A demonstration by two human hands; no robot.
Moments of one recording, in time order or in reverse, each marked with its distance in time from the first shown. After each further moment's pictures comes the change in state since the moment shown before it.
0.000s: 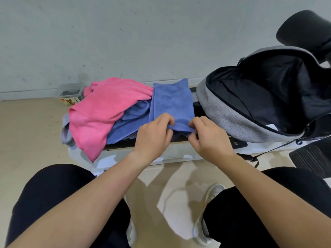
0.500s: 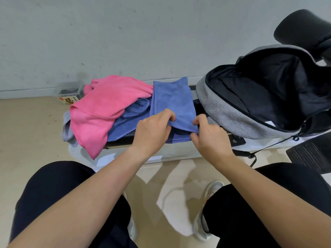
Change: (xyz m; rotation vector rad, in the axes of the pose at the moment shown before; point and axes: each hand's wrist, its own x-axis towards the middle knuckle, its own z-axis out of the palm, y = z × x) left_hand 0.004 -0.005 -0.008 0.059 -0.042 0.023; right_hand -0.007 -0.012 -0.003 -0.054 -0.113 0.213
